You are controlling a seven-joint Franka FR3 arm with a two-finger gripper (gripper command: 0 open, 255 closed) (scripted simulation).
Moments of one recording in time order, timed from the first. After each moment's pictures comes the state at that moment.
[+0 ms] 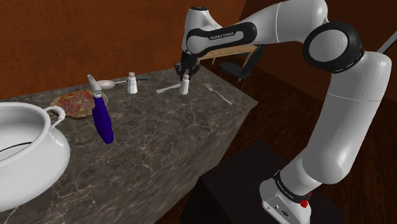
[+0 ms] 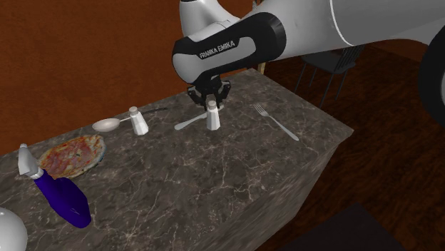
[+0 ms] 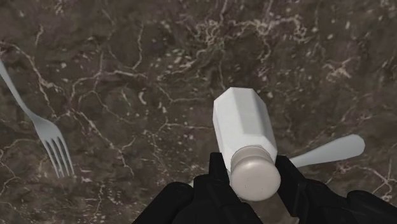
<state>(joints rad) 0.03 0.39 0.18 -1.68 -0.25 2.15 0.58</state>
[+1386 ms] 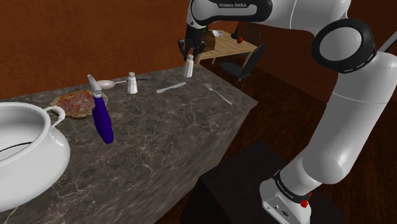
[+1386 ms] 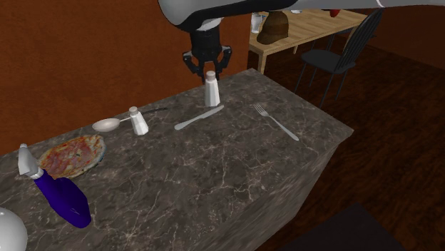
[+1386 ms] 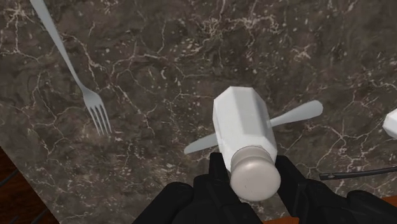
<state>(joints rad) 0.03 0.33 0.19 -1.49 -0.22 1.90 0.53</state>
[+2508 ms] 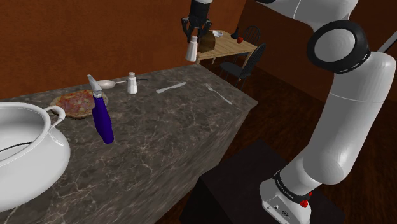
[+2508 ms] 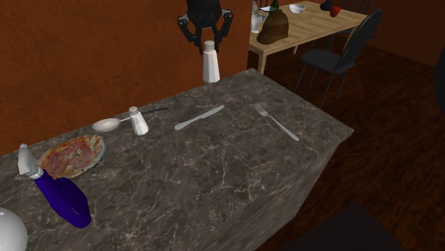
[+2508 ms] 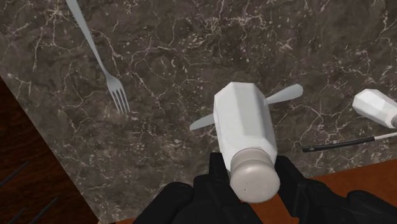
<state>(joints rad) 0.05 0.36 0.19 -1.21 -0.21 1.66 0.50</state>
